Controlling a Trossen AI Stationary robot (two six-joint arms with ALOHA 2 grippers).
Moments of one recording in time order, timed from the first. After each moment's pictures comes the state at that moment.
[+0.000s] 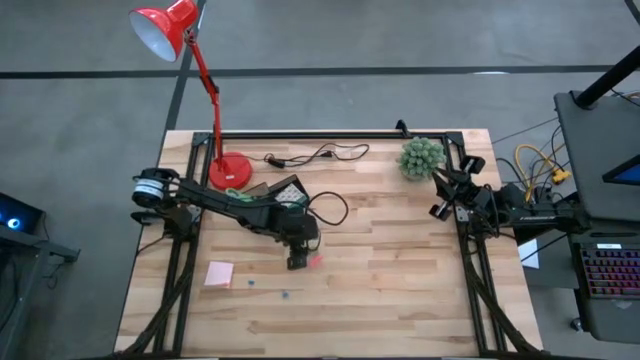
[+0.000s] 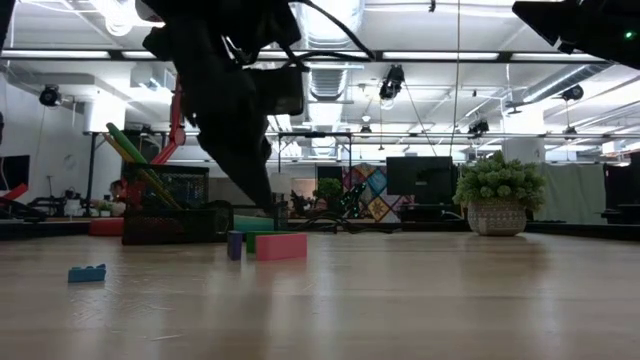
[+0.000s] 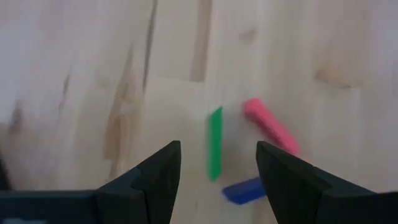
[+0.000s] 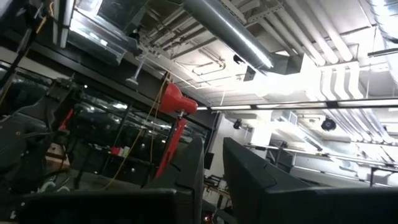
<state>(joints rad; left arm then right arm) -0.12 1.69 1.04 -0.37 -0.02 -0.25 0.00 0.11 0.01 0.71 0.32 -0.63</state>
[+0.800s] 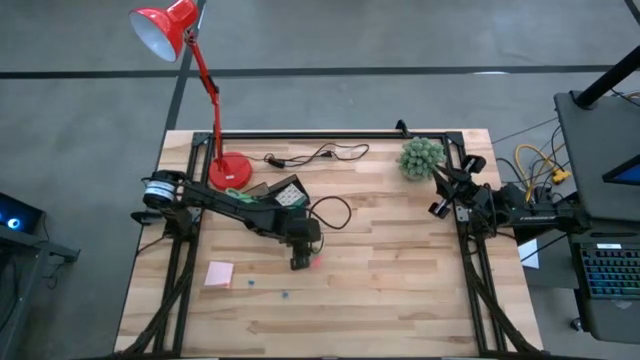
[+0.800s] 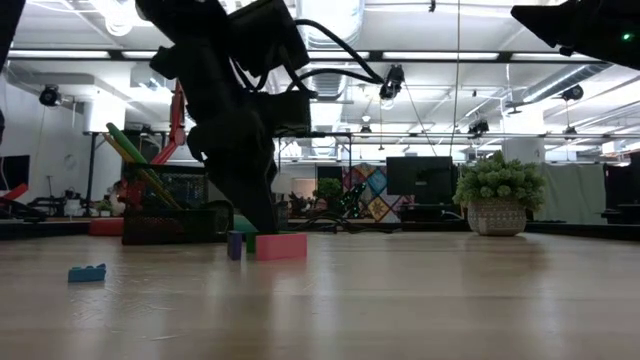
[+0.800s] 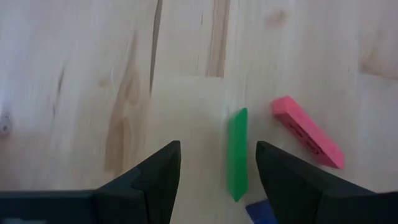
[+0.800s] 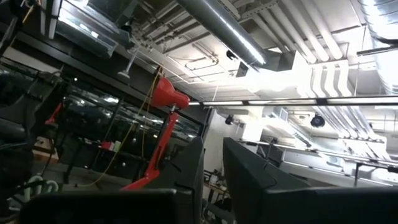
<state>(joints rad) -0.12 1.78 1.04 -0.32 -0.06 -0.22 -0.01 0.11 0.01 0.71 0.35 -0.66</state>
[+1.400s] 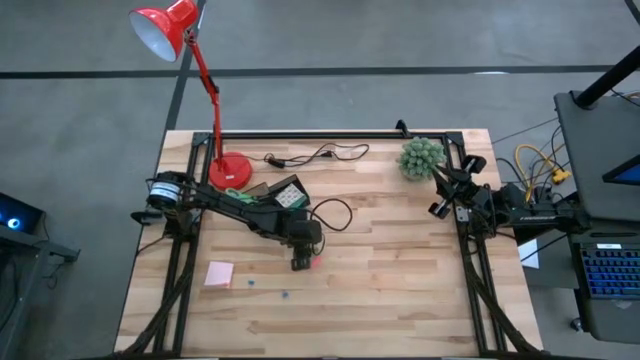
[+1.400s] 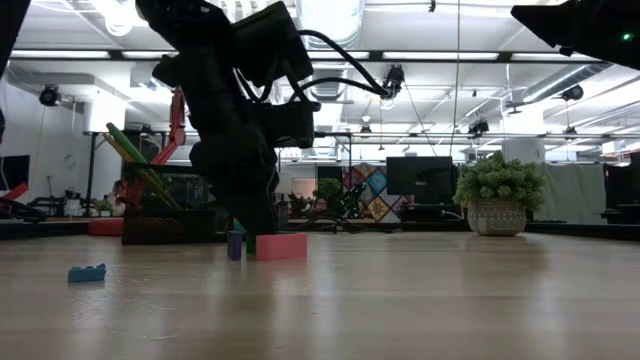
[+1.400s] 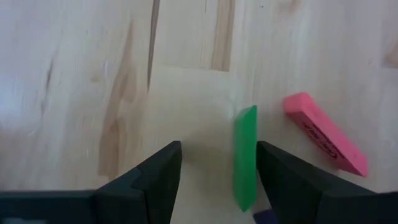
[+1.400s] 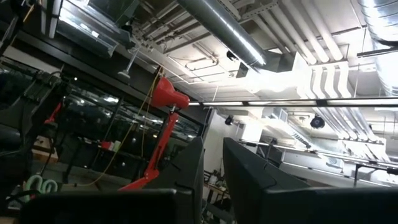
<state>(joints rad) -0.12 1.82 1.05 -0.31 -0.06 -0.22 -0.01 0.11 0.01 0.71 0.35 -0.66</state>
